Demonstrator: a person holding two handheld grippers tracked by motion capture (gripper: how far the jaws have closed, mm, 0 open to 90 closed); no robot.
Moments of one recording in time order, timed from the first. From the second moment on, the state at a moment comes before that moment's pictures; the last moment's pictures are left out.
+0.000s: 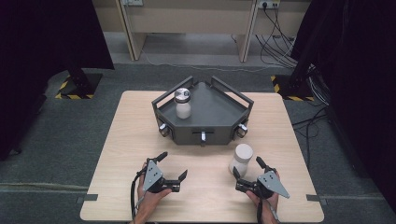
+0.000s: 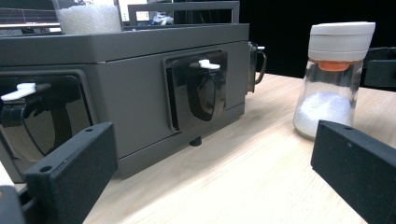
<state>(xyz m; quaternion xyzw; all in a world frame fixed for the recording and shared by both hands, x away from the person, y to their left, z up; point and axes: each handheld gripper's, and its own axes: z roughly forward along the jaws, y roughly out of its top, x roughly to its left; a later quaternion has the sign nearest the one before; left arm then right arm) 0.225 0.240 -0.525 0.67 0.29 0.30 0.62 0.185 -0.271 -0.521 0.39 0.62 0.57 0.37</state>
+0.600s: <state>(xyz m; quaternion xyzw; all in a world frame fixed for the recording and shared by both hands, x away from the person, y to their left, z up) 0.226 0.240 -0.525 0.67 0.29 0.30 0.62 0.201 -0.265 -0.517 0.38 0.63 0.57 0.37</state>
